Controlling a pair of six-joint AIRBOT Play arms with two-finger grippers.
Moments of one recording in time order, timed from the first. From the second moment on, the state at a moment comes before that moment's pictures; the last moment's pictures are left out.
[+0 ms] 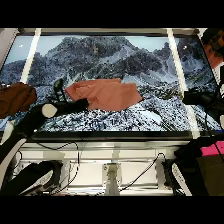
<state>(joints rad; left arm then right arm) -0.33 -0.96 0.70 1.03 -0.59 -1.76 -0.16 -0.61 0.77 -1.43 0.85 1.47</state>
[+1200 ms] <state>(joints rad) -0.33 -0.66 0.75 0.96 -0.43 -1.74 0.20 -0.92 0.68 -0.84 0.84 0.37</state>
